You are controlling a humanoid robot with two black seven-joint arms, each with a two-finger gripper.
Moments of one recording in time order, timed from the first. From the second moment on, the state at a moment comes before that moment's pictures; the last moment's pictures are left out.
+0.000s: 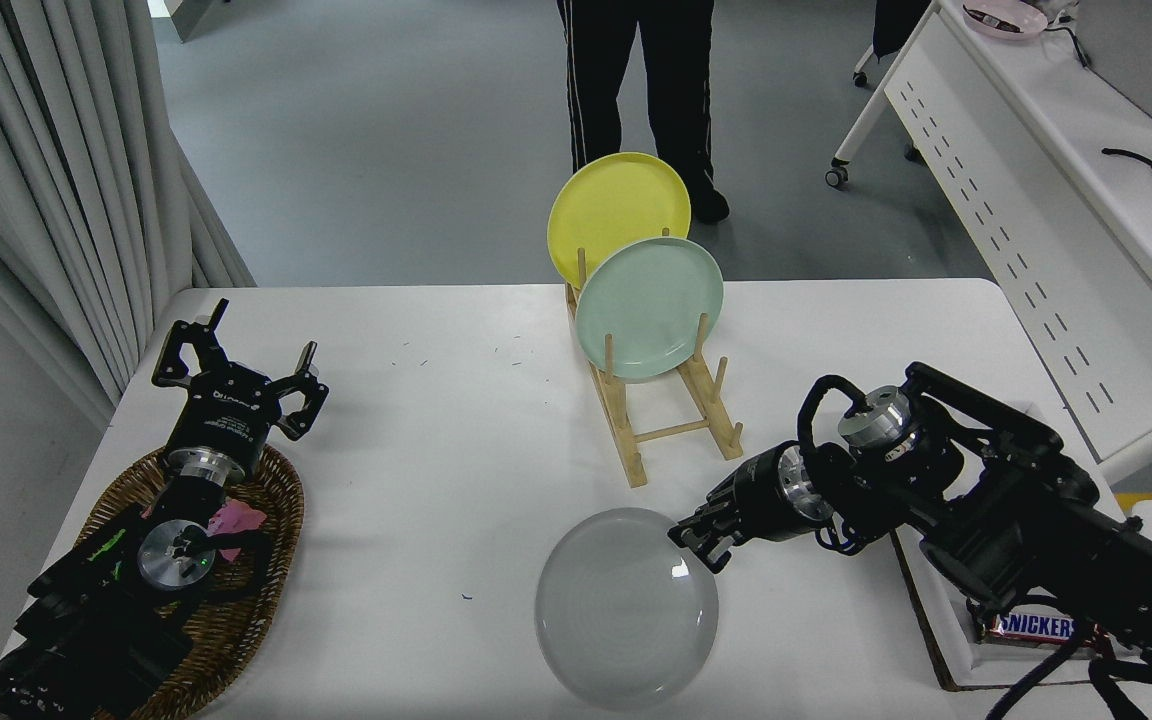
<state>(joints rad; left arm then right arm) -0.51 0.25 -1.06 -0.52 0.07 -0.57 -0.44 0.81 -0.22 0.55 0.99 0.60 -0.79 -0.60</state>
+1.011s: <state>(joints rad) -0.51 0.25 -1.06 -0.52 0.07 -0.57 -0.44 0.82 -0.18 0.56 0.91 0.57 -0.79 -0.60</state>
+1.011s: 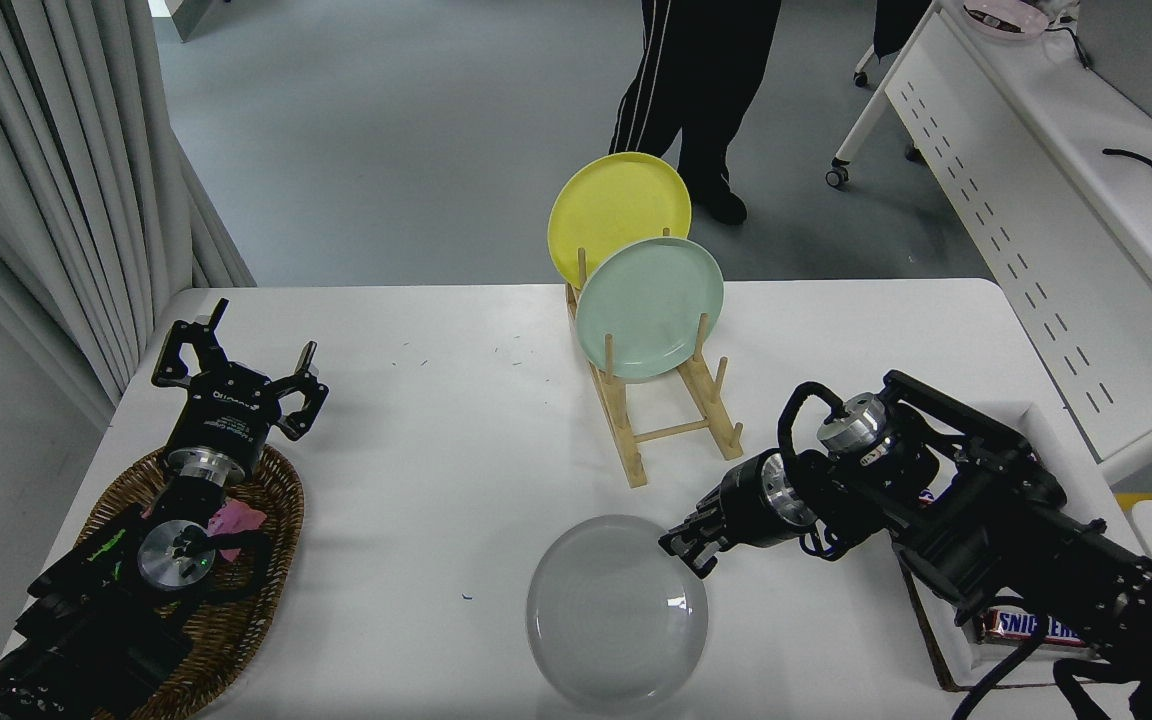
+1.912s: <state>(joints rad) -0.51 0.25 -1.06 -0.52 0.07 -0.57 -0.44 0.82 -0.18 0.56 0.91 0.57 -0.77 -0.60</state>
